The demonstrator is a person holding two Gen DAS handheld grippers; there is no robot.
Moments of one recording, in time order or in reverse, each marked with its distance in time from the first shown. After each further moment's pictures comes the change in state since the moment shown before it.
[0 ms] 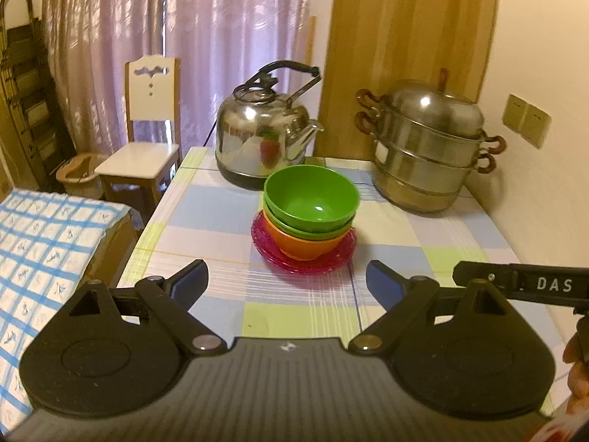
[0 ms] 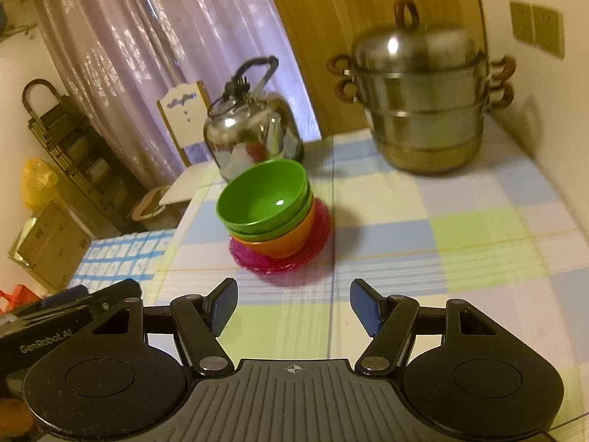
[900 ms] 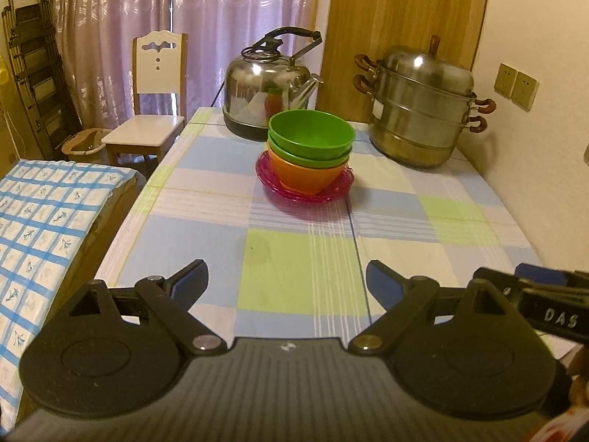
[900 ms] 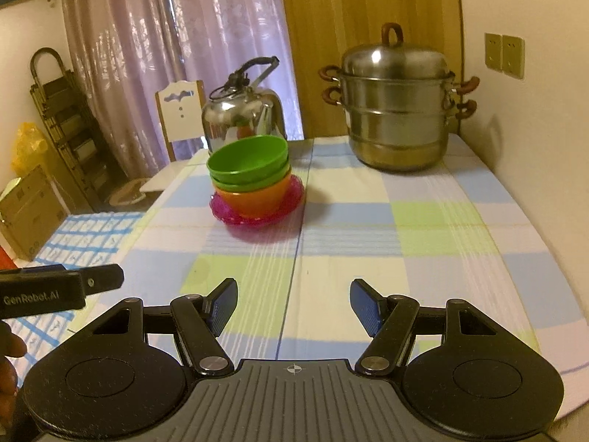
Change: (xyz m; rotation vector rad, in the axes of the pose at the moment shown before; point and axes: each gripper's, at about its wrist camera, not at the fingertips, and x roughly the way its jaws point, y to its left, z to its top) left arm -0.038 -0.001 -0.084 -0.022 0.060 0.007; right arm -0.044 -0.002 -0.111 -0.122 -0.073 -0.092
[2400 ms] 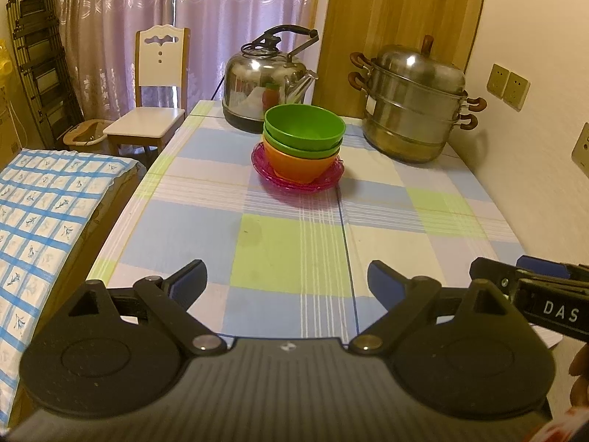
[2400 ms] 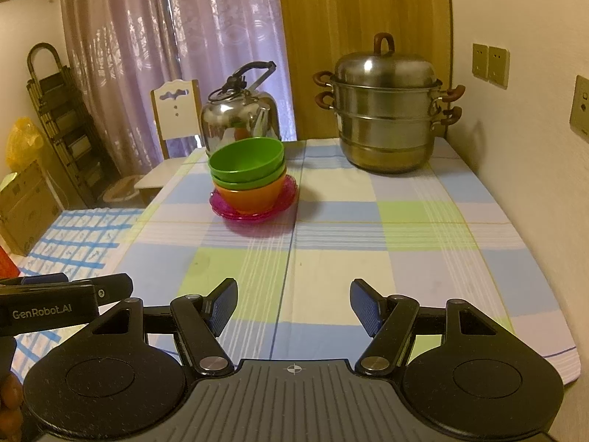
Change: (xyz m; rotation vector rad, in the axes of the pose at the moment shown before) left arm -0.028 -0.014 -0.009 -0.021 0.016 0.003; right arm -0.039 0.013 -0.002 -0.017 0.000 -0.036
